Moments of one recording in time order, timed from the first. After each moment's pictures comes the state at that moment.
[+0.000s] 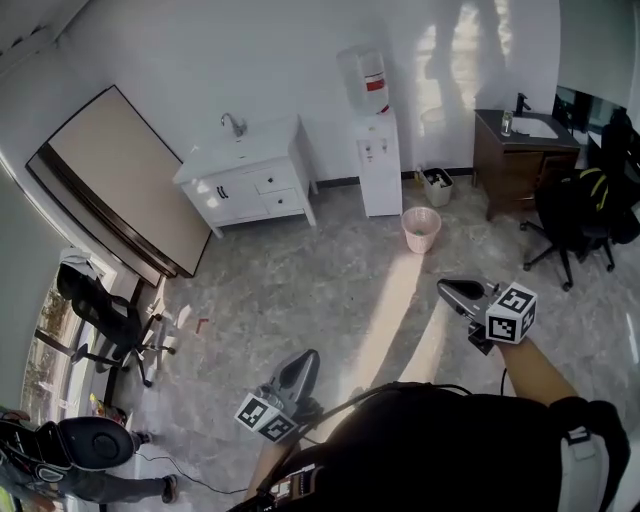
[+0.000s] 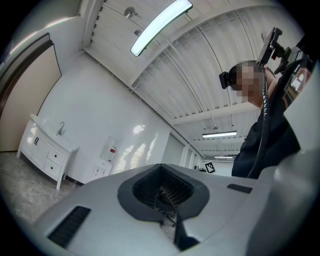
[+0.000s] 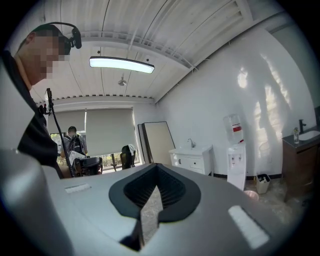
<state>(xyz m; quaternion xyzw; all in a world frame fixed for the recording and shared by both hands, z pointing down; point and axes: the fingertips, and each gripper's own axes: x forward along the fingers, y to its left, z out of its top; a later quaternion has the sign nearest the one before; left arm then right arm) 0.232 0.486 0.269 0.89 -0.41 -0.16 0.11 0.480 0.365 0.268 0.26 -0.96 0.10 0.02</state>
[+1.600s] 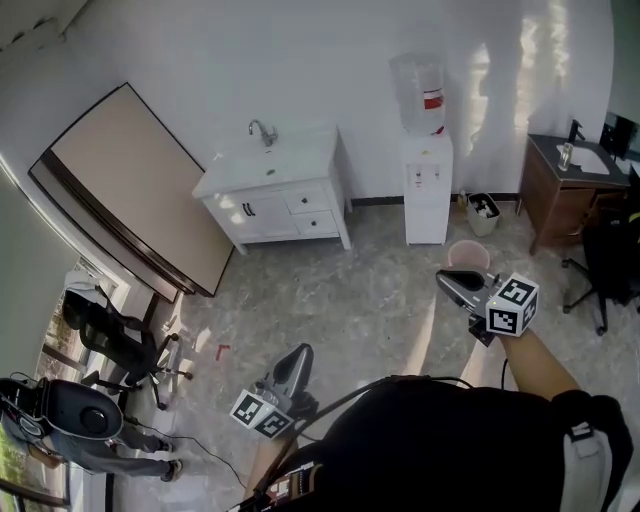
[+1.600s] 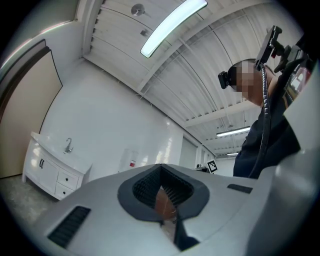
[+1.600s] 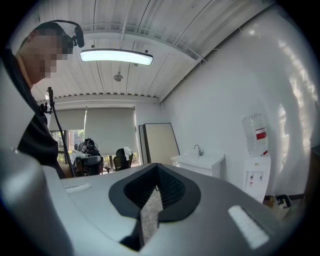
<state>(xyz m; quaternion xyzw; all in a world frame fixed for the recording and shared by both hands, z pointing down) 0.032 0.193 0.241 0.87 -0.45 -0.16 0.07 0.277 0.053 0.236 0.21 -0.97 0.07 0.02</state>
